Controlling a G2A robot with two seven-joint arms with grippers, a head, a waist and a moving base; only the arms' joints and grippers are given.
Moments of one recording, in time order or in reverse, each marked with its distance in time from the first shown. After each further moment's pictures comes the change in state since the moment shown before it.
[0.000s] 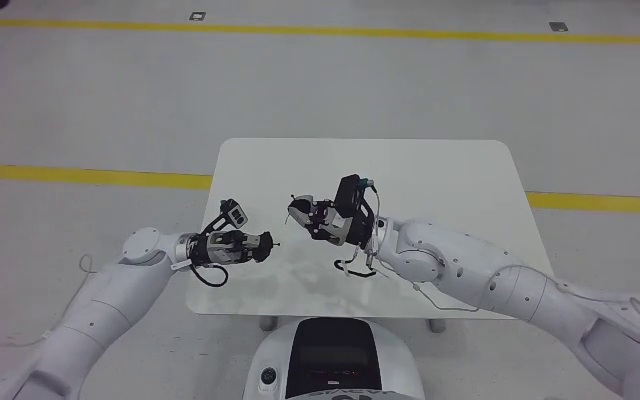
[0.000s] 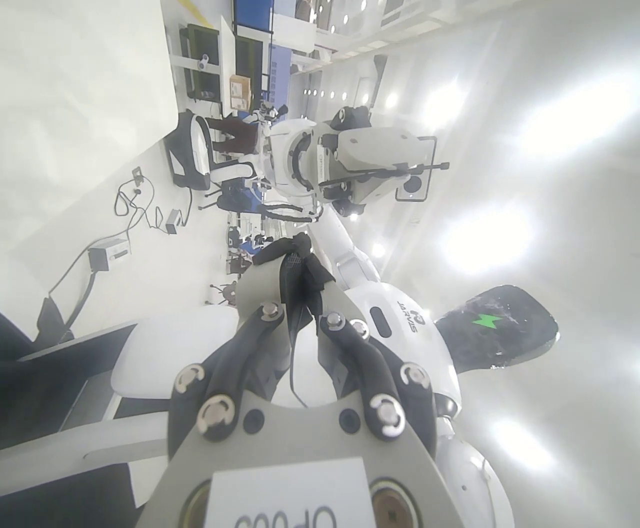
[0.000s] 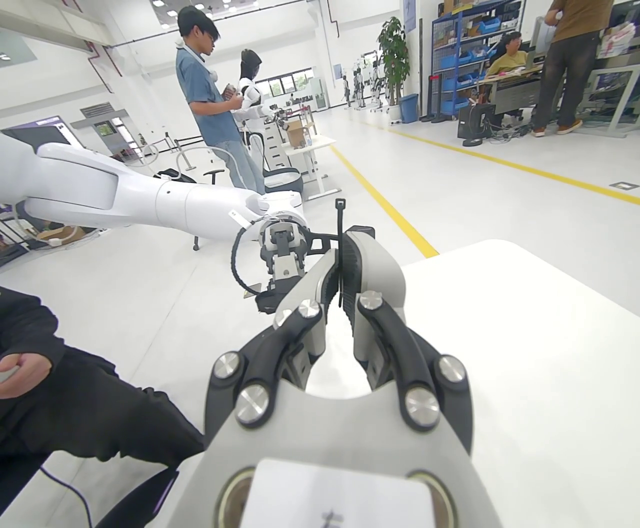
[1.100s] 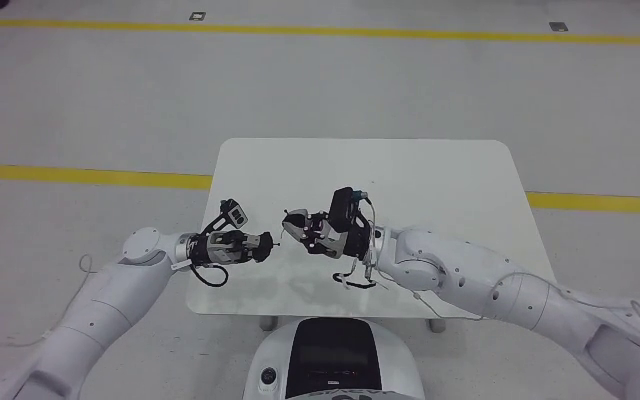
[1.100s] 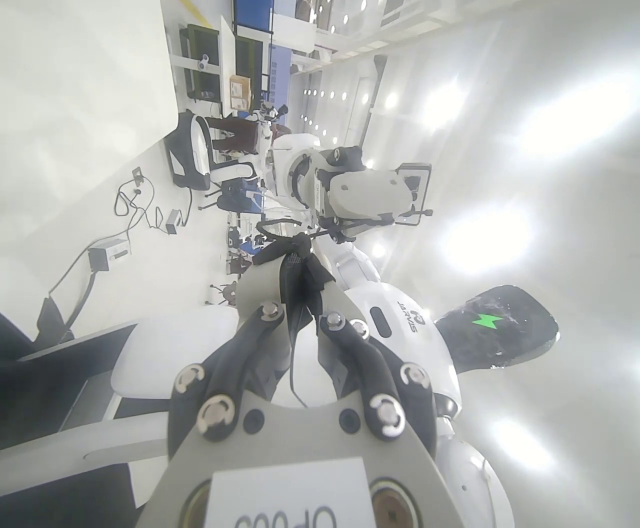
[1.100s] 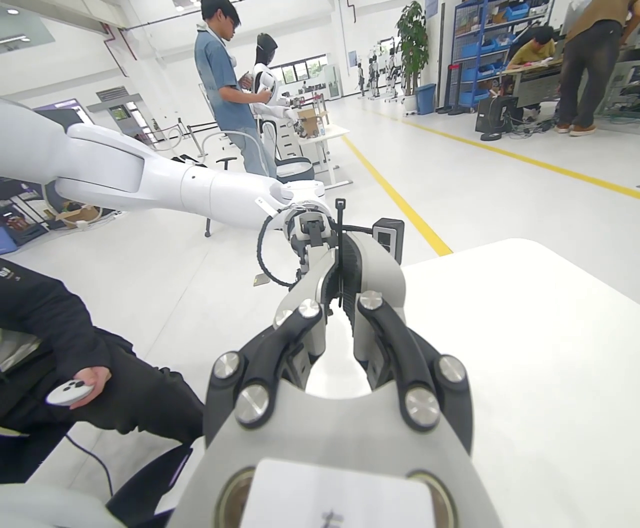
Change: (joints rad) left arm 0.000 0.000 -0.001 0.000 0.001 0.000 0.000; right arm -0.023 0.021 0.002 -0.069 -0.029 0.000 0.043
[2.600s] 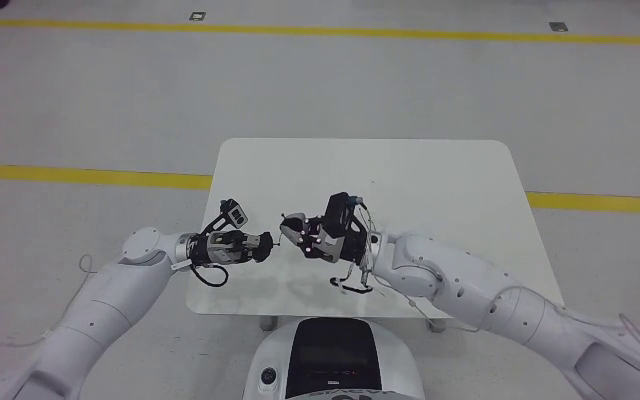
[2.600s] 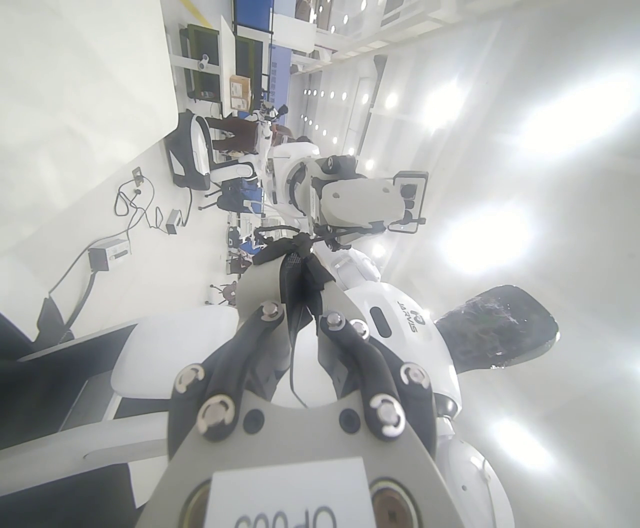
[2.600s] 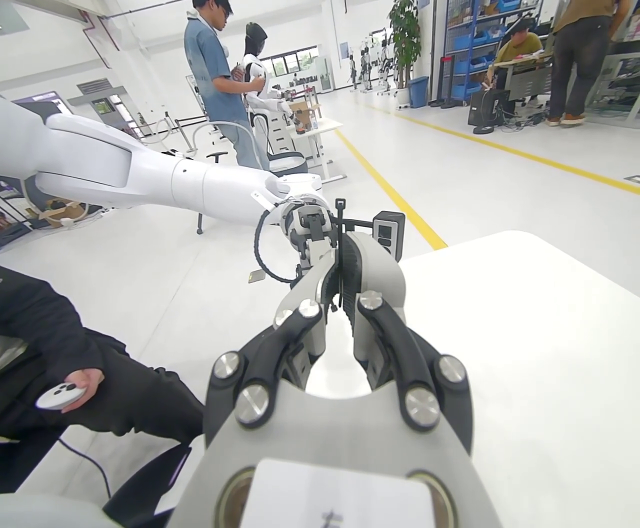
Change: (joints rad) left arm 0.000 0.000 0.000 0.000 0.000 0.000 0.000; right arm -0.171 -0.036 0.193 -0.038 -0.104 0.000 0.133
